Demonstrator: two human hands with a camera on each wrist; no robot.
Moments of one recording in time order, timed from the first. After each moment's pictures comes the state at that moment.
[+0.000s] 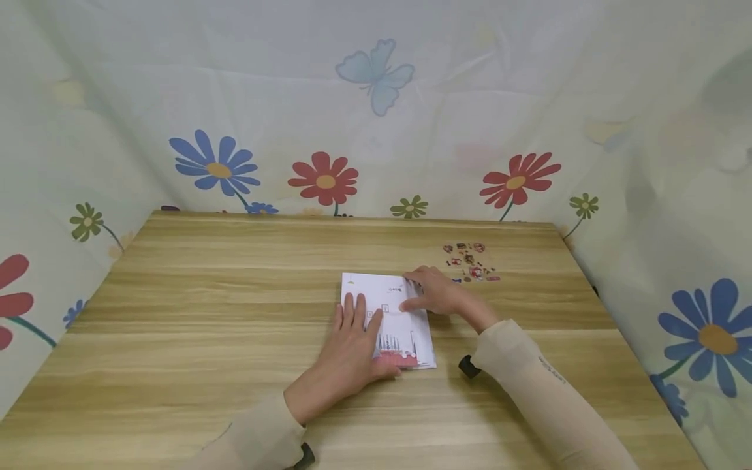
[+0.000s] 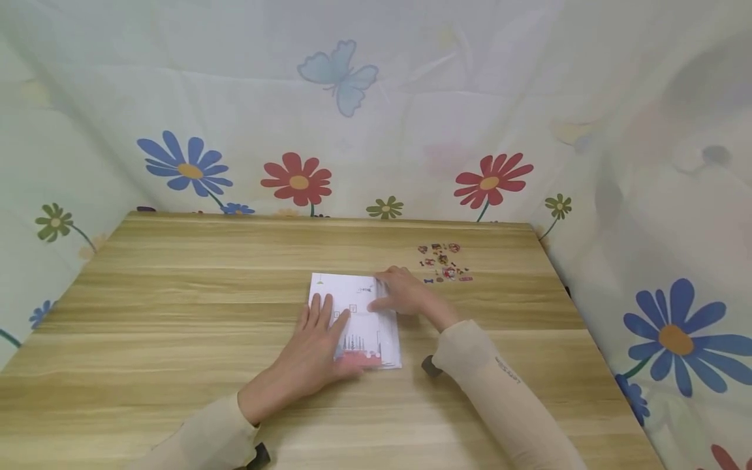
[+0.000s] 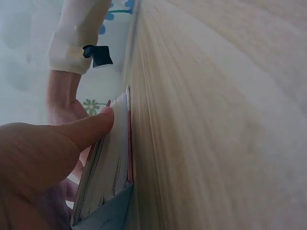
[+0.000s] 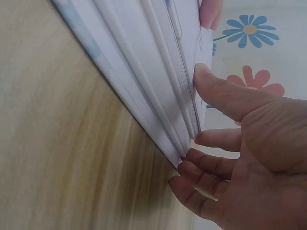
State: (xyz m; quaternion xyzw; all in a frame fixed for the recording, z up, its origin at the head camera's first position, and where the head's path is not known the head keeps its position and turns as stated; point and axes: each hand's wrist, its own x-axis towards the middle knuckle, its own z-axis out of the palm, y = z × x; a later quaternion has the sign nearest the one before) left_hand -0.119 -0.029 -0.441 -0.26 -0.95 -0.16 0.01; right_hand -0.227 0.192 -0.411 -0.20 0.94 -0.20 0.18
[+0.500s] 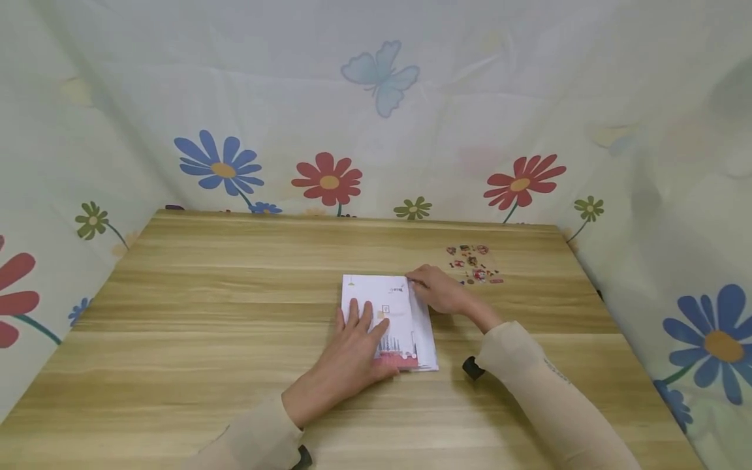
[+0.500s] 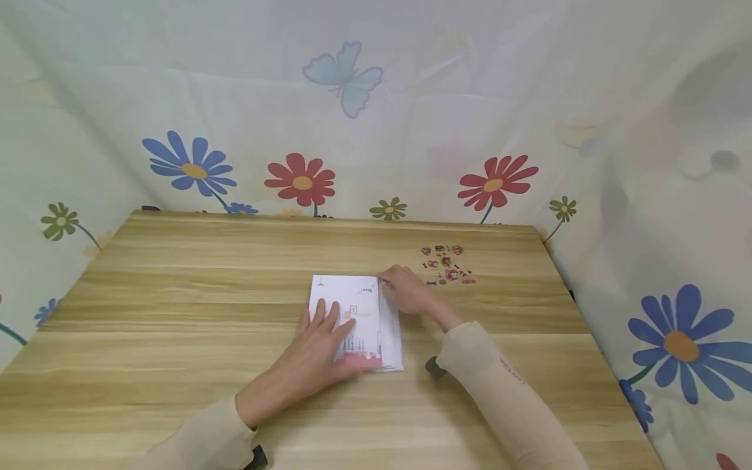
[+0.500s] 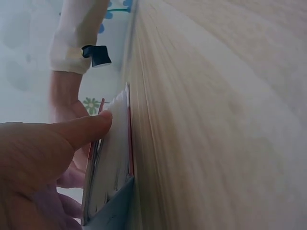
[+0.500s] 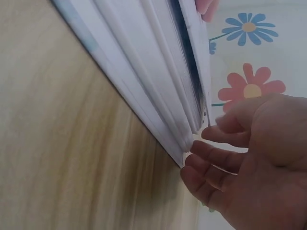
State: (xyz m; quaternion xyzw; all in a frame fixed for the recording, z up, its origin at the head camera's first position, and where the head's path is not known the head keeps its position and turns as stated) left_hand -0.117 -0.035 -0.439 -0.28 -0.94 -0.19 0.03; right_hand -0.231 0.196 -0.414 -0.27 0.92 -0.26 0.13
